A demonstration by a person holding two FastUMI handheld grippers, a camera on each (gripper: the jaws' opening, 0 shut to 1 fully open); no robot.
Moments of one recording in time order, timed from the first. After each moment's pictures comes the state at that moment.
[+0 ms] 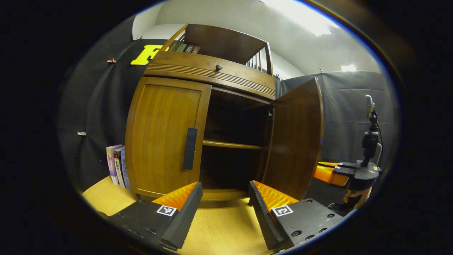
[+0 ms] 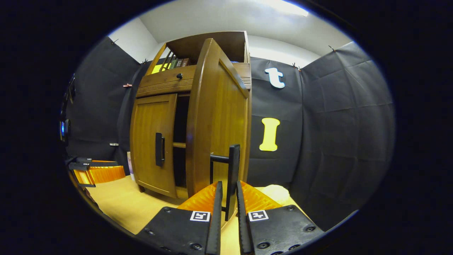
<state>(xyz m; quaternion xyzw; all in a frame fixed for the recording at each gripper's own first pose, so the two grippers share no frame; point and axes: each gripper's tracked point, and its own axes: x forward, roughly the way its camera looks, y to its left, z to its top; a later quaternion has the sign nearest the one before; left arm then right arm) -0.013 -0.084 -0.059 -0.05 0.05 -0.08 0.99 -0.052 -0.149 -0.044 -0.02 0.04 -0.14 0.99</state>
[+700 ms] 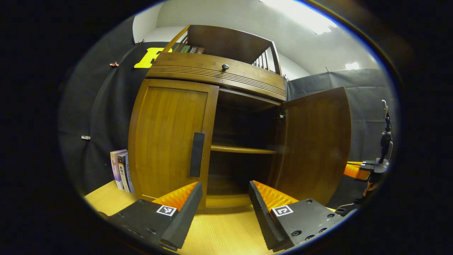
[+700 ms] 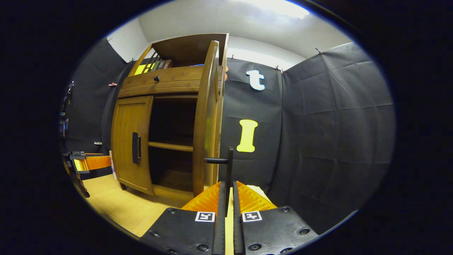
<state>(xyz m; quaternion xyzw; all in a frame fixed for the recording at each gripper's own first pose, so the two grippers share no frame) 0.025 -0.066 -0.056 -0.04 0.03 -0.04 1.00 -0.086 -0.216 -0.030 -0.03 0.03 -0.20 0.98</state>
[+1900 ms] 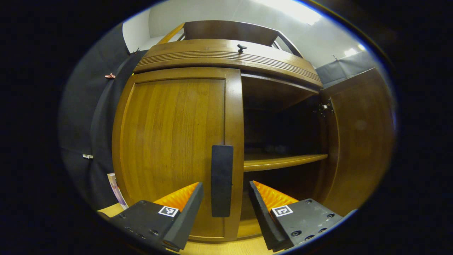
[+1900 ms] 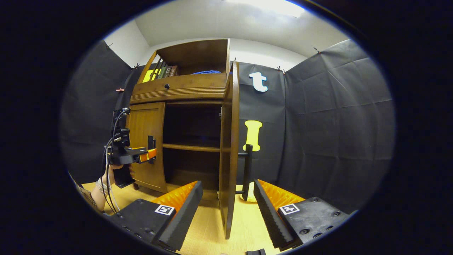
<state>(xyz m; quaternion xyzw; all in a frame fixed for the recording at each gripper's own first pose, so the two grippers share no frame) 0.189 0.002 -0.064 0.02 -0.01 0.03 1.00 -0.131 -0.178 -0.023 -0.01 0.03 -0.17 0.99</state>
